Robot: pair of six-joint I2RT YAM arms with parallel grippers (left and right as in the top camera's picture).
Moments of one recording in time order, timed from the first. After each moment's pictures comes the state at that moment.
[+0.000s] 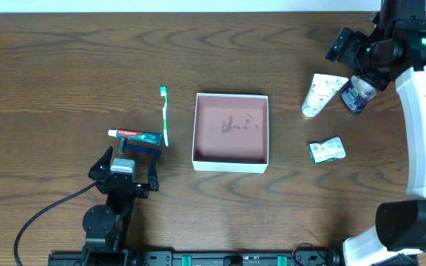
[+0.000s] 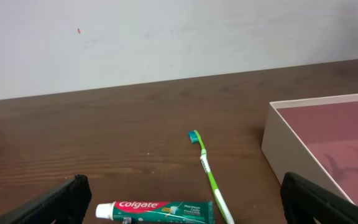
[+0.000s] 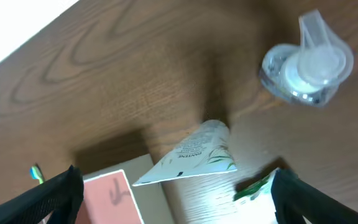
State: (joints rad) left arm -0.07 0.01 0.03 -0.13 0.05 0.07; right arm -0.01 1.74 1.85 -1.17 -0.09 0.56
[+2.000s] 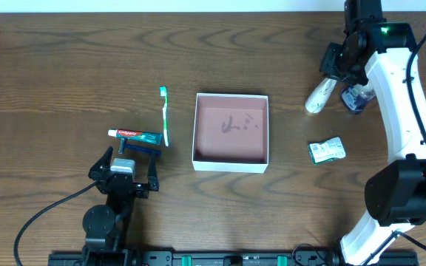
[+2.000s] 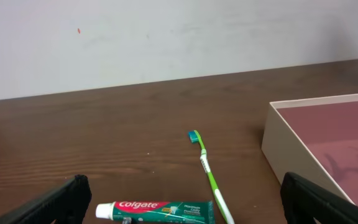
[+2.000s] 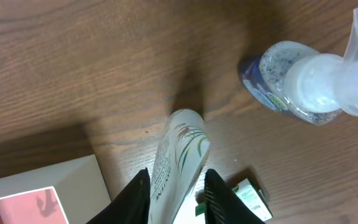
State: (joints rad) left arm -0.07 0.01 0.03 -0.13 0.05 0.07; right arm 0.05 1.90 1.84 -1.17 0.06 0.42
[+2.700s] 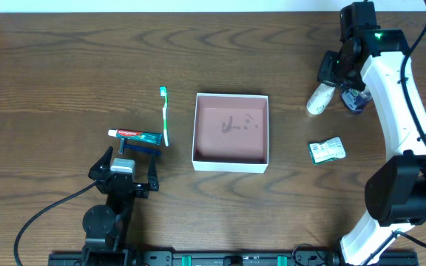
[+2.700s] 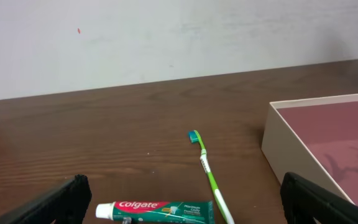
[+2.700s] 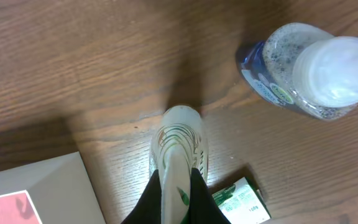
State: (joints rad) left arm -0.07 0.01 0.03 -0.13 0.05 0.07; right arm 0.05 1.90 1.77 -1.14 0.07 0.41
